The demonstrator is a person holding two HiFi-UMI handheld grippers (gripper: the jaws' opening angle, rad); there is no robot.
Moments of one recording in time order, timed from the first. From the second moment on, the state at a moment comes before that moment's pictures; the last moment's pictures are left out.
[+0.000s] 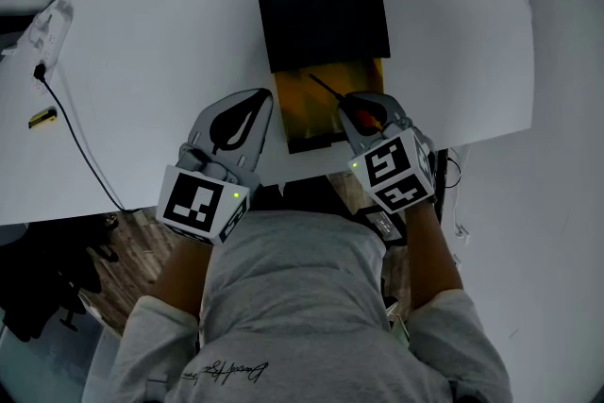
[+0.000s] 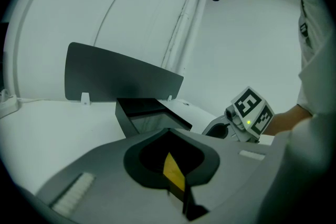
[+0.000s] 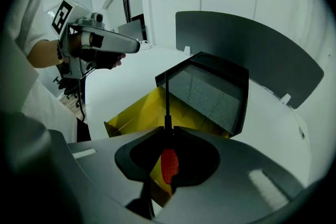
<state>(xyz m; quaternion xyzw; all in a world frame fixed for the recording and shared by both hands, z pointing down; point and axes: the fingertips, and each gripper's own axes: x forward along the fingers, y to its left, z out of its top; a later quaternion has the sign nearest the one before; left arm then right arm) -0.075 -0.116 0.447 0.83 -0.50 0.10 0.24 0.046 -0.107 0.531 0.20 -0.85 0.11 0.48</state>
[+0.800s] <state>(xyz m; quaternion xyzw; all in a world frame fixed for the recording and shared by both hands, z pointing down) -0.084 -0.116 0.461 0.82 -0.50 0.10 0.26 0.042 -0.102 0.569 0.14 -0.80 0.08 0.58</state>
